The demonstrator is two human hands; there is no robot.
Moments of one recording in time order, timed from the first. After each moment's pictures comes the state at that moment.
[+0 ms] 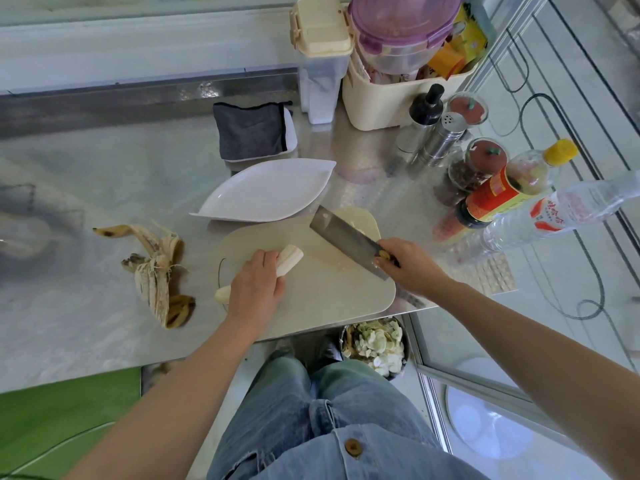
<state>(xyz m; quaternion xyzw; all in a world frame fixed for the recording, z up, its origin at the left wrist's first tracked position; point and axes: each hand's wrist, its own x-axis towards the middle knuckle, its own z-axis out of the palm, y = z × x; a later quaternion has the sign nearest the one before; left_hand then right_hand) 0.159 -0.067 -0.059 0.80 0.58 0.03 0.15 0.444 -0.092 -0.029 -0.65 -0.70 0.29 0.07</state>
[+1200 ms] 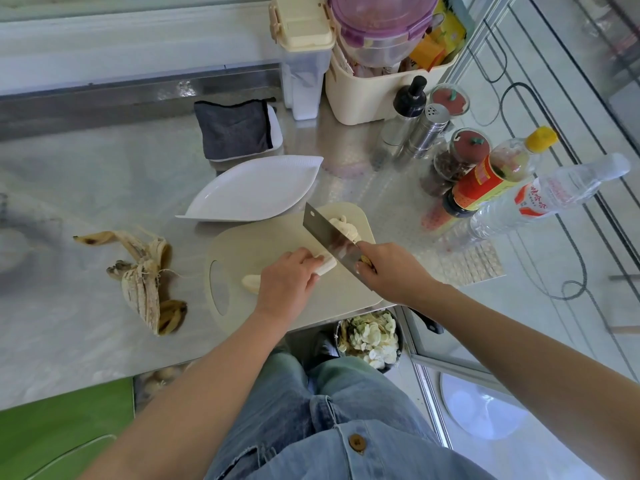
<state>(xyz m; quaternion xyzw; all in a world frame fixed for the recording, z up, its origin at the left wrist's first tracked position) 0.205 -0.071 -0.054 0.87 0.45 0.12 0.14 0.401 -0.107 0.012 -0.68 -0.68 0.27 0.03</state>
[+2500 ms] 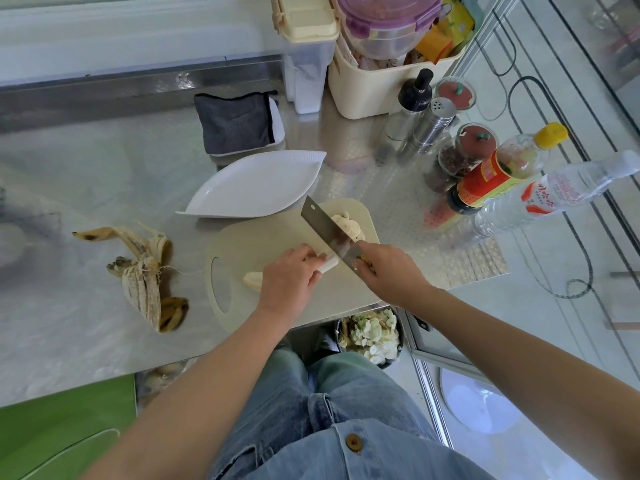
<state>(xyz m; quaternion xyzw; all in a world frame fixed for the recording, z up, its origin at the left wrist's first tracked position) 0.205 -0.070 -0.054 0.87 0.46 0.11 0.16 0.395 -0.110 -0.003 -0.69 -0.68 0.25 0.04</state>
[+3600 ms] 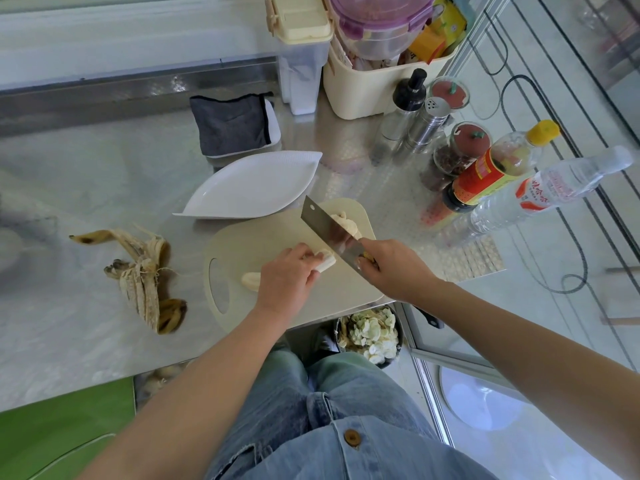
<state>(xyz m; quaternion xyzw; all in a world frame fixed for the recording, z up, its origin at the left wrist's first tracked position) 0.205 -0.069 -0.049 0.88 0.45 0.10 0.14 0.401 -0.110 0.015 -0.68 -0.68 0.26 0.04</state>
